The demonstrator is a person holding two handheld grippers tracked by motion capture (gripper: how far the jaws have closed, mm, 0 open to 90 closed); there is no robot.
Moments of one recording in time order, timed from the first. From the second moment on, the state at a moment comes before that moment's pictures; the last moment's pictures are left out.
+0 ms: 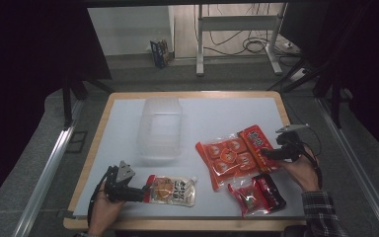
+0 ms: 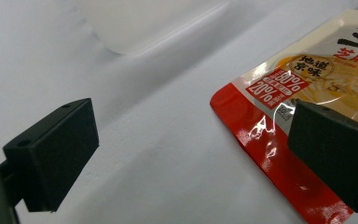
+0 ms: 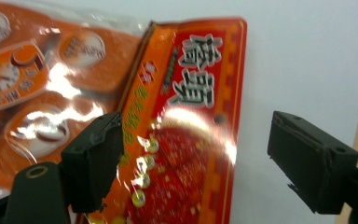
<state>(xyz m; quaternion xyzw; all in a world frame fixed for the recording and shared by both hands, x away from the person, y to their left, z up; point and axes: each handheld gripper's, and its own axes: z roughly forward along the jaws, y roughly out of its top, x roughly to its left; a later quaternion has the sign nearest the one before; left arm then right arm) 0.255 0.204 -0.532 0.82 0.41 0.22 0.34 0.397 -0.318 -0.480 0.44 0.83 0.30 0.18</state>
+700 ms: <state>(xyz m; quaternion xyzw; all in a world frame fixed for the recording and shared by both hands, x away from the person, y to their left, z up) 0.255 0.202 -0.533 0.82 0.40 0.23 0.33 0.398 -0.328 -0.490 0.45 0.83 0.33 0.08</state>
